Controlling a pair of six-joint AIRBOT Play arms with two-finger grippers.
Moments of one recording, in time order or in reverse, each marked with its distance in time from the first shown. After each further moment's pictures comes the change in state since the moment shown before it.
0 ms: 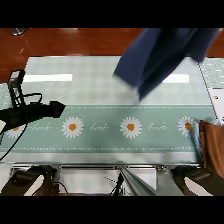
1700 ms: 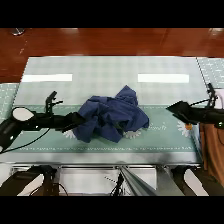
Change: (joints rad) left arm 0.066 -0.400 -0.159 -0.626 -0.077 0.298; right arm -0.602 0.170 -1.418 0.496 -0.019 -0.069
